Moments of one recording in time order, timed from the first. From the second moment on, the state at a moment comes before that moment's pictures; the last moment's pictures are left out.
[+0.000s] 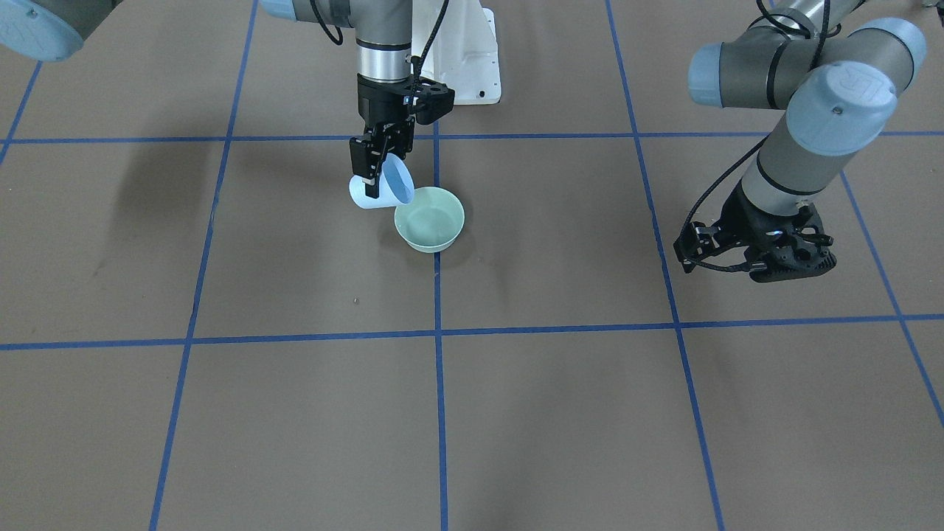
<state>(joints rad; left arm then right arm) -0.96 -1.99 -1.76 -1.50 -2.09 -0.85 0.24 -0.96 1.89 -1.77 1.23 0.34</state>
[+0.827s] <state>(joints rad) -0.96 -1.98 -1.76 -1.50 -2.09 -0.85 0.25 -0.88 1.84 -1.90 1.23 0.30</state>
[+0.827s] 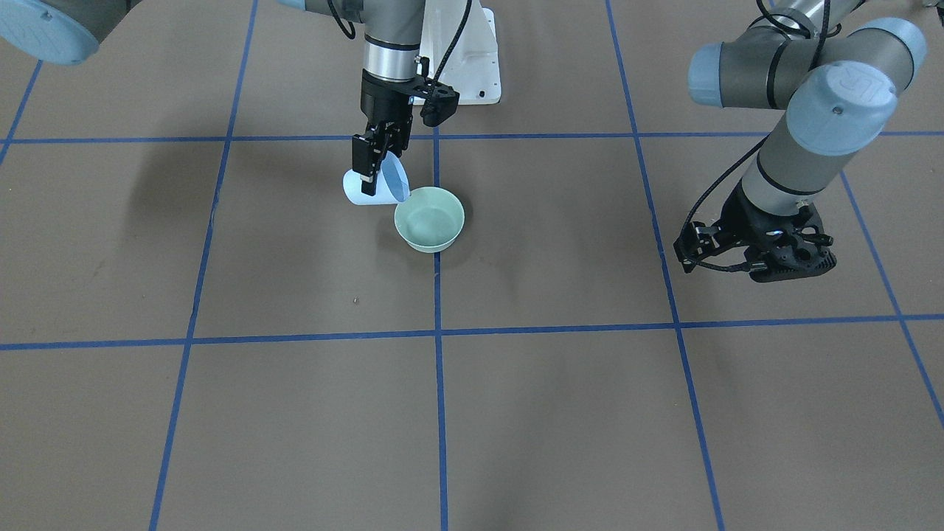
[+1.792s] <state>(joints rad) -0.96 -1.98 -1.76 -1.50 -2.09 -0.85 0.25 -0.82 1.83 -2.07 1.22 0.22</state>
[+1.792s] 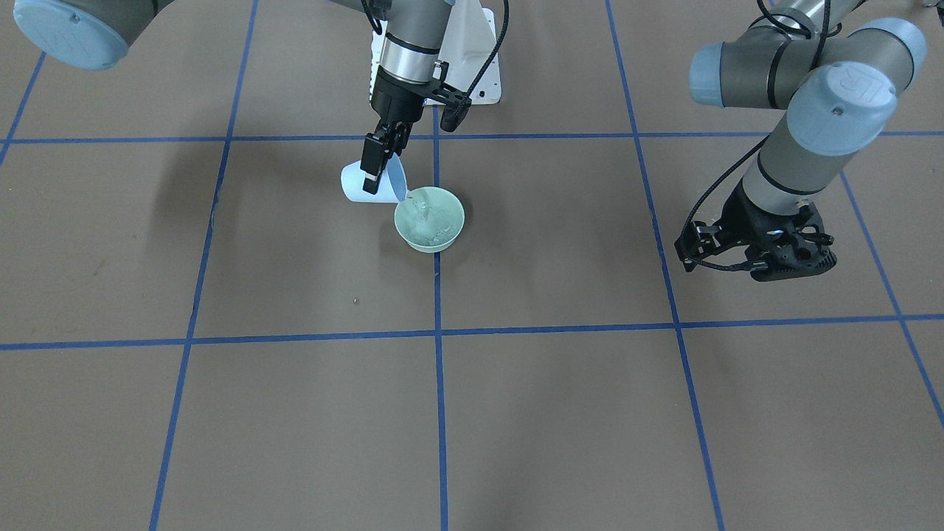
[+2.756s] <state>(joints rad) -0.96 -1.98 -1.77 -1.50 -2.09 -0.85 0.26 -0.91 1.86 -1.76 1.23 0.33</state>
